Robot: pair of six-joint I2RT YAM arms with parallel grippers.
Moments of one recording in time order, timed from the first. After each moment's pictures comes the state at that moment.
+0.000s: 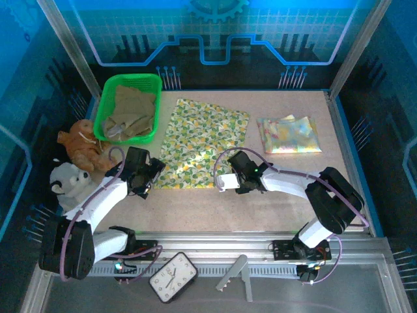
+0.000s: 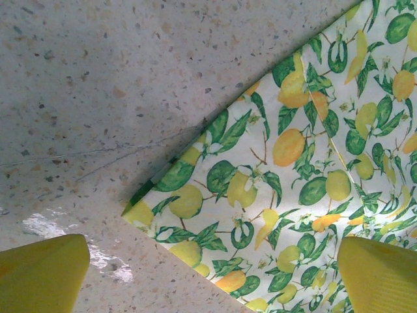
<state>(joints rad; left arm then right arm) -0.16 1.15 0.60 -0.52 0.09 -1.22 0.72 1.58 0.80 -0.33 0.16 -1.07</state>
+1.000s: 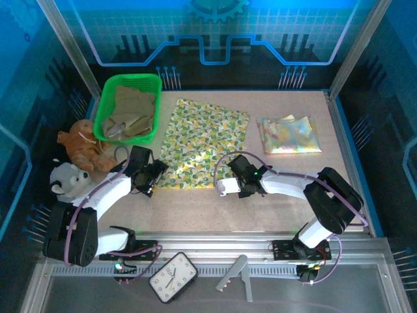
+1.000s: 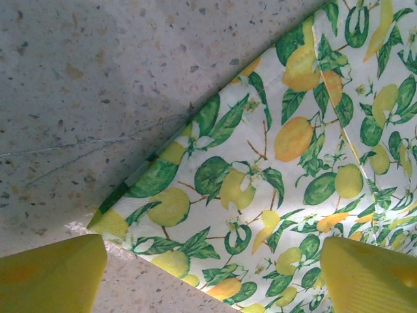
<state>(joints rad) -0.17 1.26 0.60 -0.44 0.15 -1.22 0.73 1.57 0.76 -0.34 0.15 -1.06</state>
